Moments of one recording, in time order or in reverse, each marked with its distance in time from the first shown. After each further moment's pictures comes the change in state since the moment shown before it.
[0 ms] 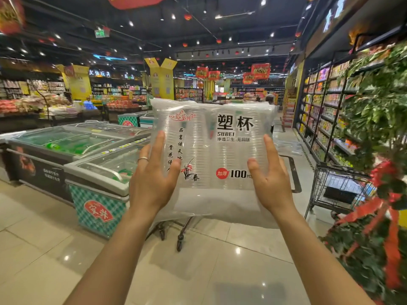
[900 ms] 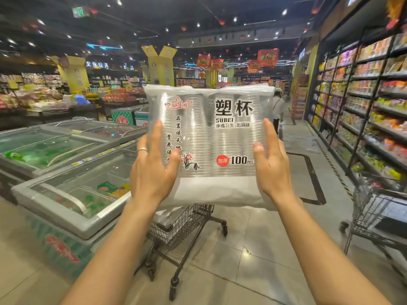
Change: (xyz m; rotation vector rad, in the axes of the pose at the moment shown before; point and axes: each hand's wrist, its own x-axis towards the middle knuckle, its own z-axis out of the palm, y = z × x) left_hand 0.349 -0.136 0.365 -0.046 0.054 0.014; right_hand 0.386 0.258 0.253 0.032 0.011 -0.013
